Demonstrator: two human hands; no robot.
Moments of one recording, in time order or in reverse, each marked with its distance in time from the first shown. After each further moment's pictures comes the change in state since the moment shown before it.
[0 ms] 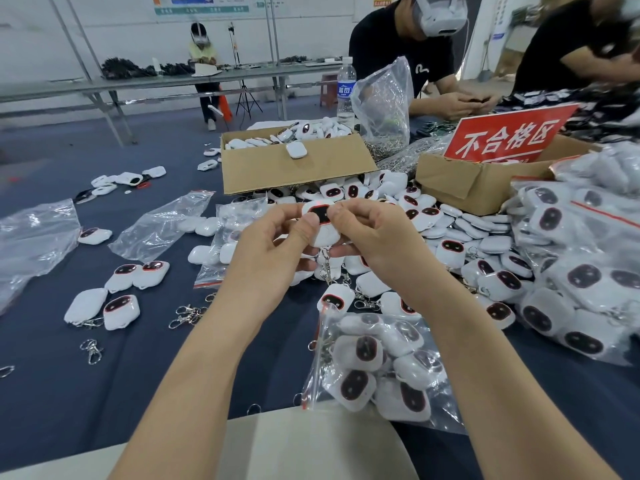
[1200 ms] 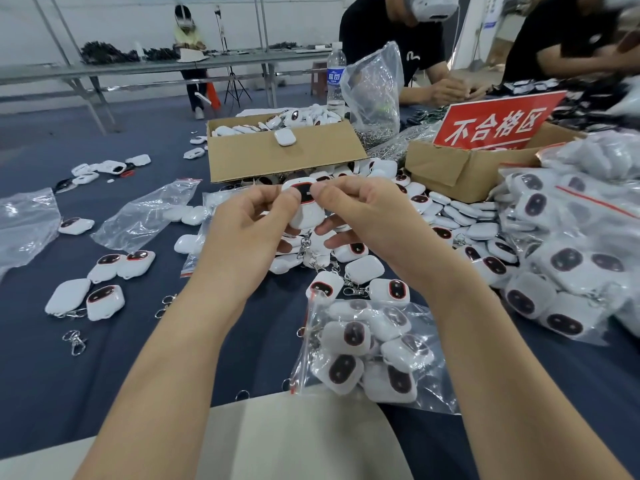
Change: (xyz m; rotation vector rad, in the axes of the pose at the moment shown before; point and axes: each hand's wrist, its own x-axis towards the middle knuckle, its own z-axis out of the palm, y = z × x) left_hand -0.001 0.015 -0.001 0.086 0.087 0.013; right_hand -0.004 -0.016 -0.006 -0.007 -0.064 0.009
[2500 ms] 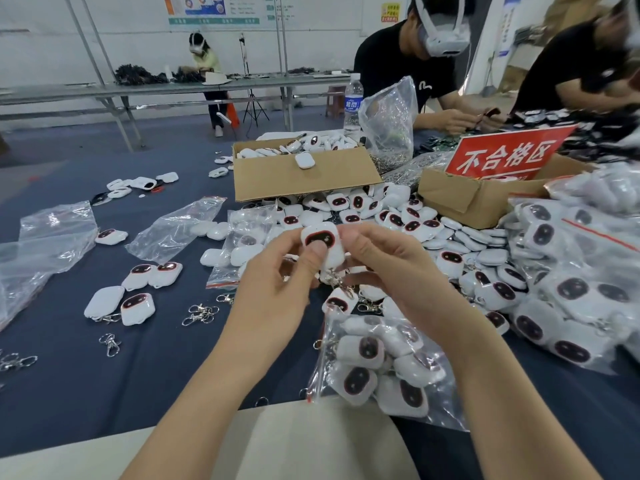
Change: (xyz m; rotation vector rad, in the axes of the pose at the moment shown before) left_hand -0.038 -0.009 -0.006 0.021 -0.049 0.124; right_hand -0.032 0.010 0.003 0.215 -0.081 0.027
